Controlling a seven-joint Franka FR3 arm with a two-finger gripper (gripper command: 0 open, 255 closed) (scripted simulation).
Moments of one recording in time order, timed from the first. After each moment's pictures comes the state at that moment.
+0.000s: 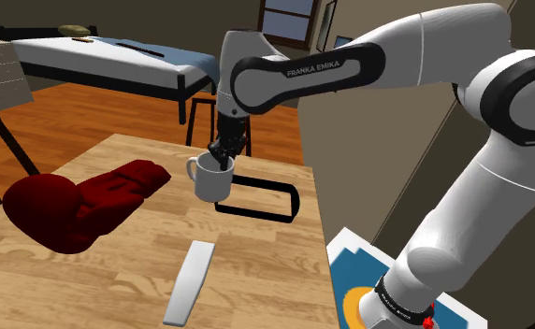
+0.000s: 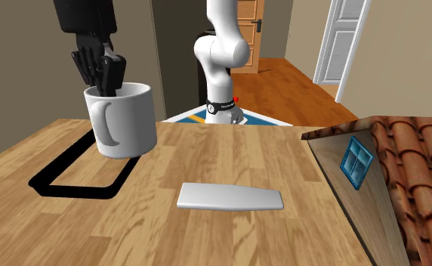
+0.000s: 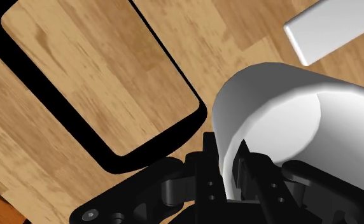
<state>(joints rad) -0.05 -0.04 0.40 -2.00 0.02 2.02 0.27</state>
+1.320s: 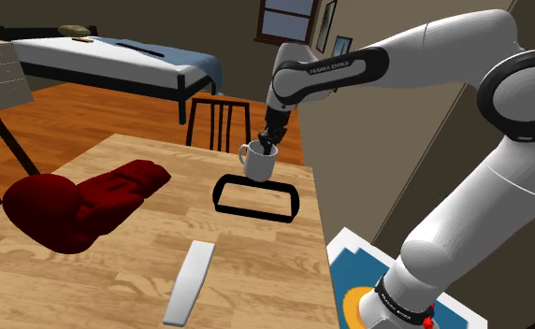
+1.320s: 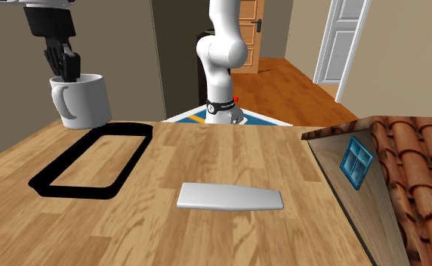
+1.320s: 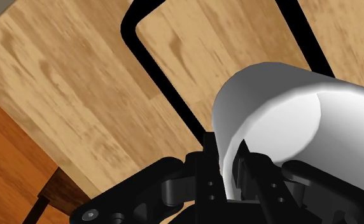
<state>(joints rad) -0.21 -0.11 0.20 -2.12 0.05 2.07 -0.11</state>
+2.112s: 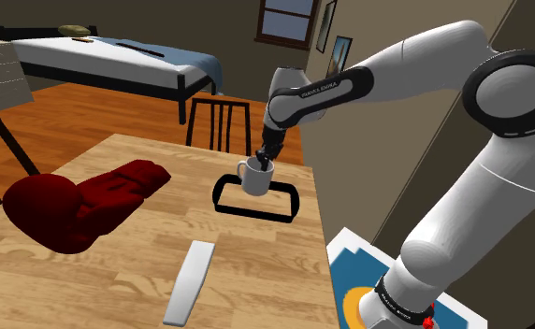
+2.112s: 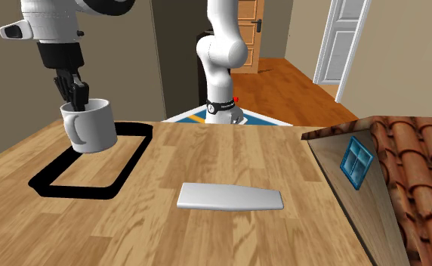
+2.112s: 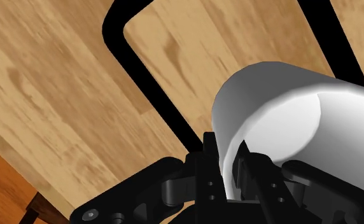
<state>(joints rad) -0.21 -0.05 0.20 -2.22 0.04 2.22 -0.11</state>
